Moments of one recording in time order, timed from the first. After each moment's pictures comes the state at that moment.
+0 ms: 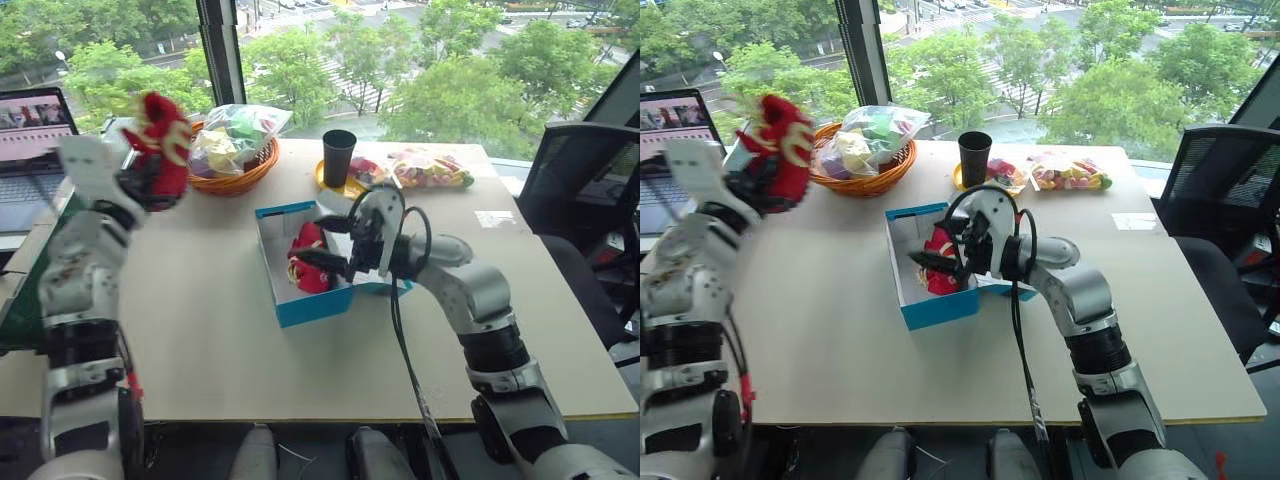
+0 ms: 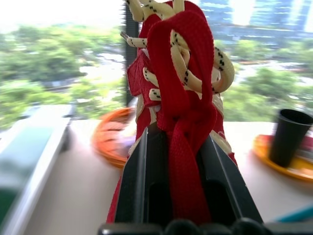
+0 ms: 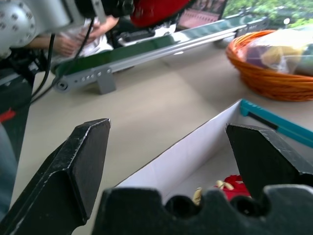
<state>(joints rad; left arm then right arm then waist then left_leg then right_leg) -0.62 0.55 0.21 0.06 -0.52 0.40 -0.41 -0.72 -0.27 0.06 -0.03 0.47 0.63 0.80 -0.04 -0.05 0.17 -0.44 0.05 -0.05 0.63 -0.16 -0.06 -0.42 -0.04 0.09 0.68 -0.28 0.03</state>
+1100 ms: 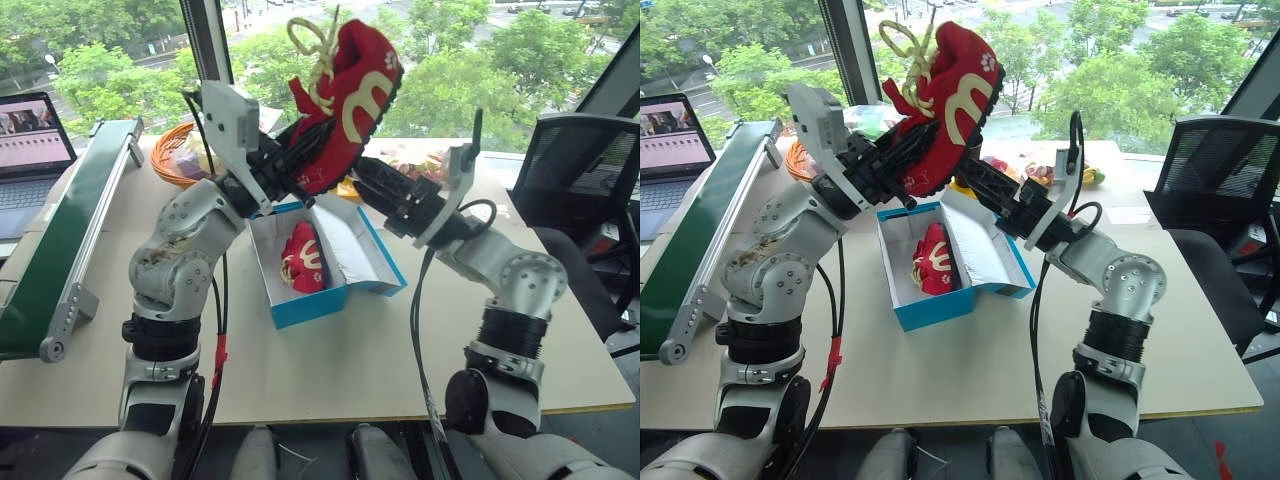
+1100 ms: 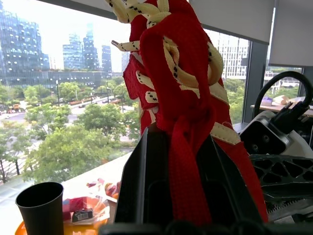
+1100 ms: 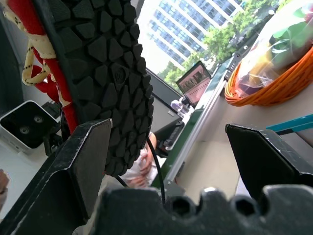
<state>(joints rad) -0.77 0.33 0.02 -0.18 -0.54 0.55 -0.49 -0.70 -0.25 -0.38 -0.14 1.24 1.20 0.33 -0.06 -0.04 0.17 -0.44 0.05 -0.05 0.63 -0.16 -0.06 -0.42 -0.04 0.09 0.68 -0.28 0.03</state>
